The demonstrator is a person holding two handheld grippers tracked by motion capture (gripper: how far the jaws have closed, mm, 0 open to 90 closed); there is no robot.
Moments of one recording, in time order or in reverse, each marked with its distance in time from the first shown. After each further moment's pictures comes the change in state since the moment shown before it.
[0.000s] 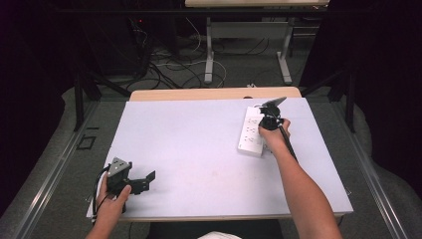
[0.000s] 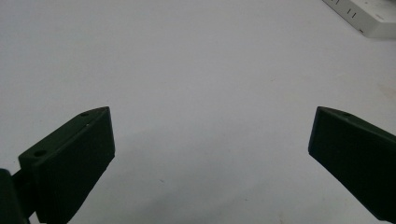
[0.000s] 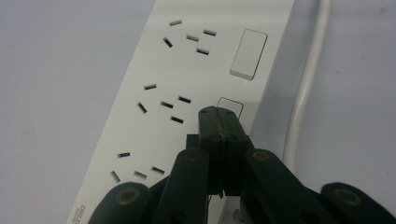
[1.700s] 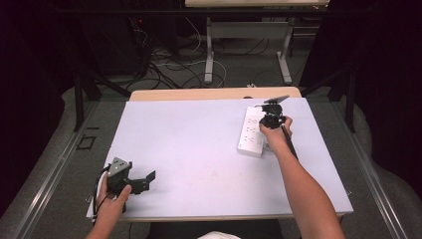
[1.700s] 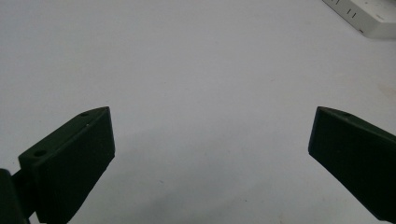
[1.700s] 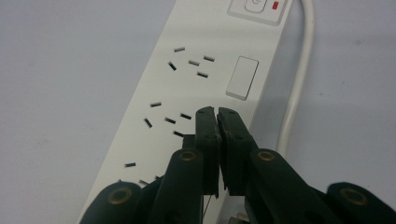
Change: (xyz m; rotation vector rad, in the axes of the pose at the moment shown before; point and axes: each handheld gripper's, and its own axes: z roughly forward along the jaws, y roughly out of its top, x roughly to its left) left arm 0.000 0.000 0.000 -0.001 0.000 0.000; right arm 0.000 0.003 -0.013 -0.079 0.013 -0.017
